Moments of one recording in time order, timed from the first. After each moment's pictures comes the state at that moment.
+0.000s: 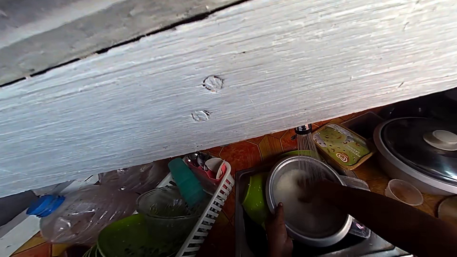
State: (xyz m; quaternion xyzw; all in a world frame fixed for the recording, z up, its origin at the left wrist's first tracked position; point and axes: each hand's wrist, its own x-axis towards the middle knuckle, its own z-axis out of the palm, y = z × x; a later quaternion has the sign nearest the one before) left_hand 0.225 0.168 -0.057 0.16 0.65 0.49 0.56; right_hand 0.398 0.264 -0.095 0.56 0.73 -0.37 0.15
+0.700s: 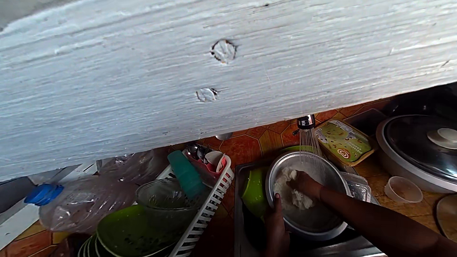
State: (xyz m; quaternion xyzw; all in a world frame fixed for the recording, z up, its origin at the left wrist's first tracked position) left_hand 0.218 0.167 -0.058 0.20 0.65 0.47 0.56; right_hand 0.361 0.244 -0.071 0.59 0.50 -0.57 -0.28
